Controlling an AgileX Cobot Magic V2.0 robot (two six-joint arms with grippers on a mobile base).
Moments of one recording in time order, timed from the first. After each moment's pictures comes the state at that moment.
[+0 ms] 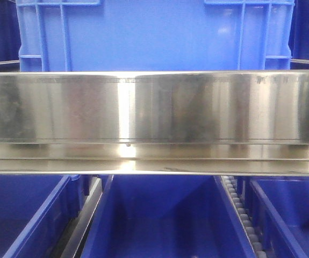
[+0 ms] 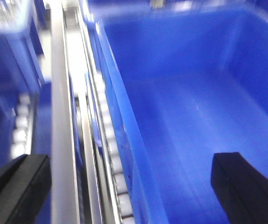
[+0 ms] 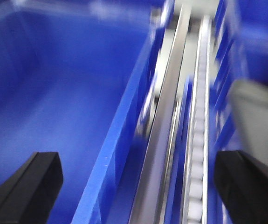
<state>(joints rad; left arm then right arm) -0.28 1.54 -1.91 0.07 1.06 -0.07 0.09 1.40 -1.86 0.08 1.15 -0.06</state>
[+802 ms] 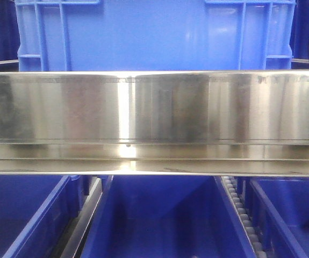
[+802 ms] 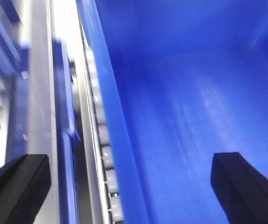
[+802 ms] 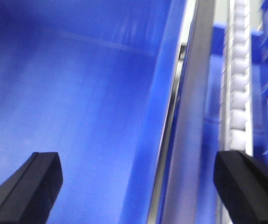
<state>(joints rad) -0.28 1.97 -2.34 0.08 1.23 -0.08 0.17 1.88 -2.18 0.01 1.23 0.02</state>
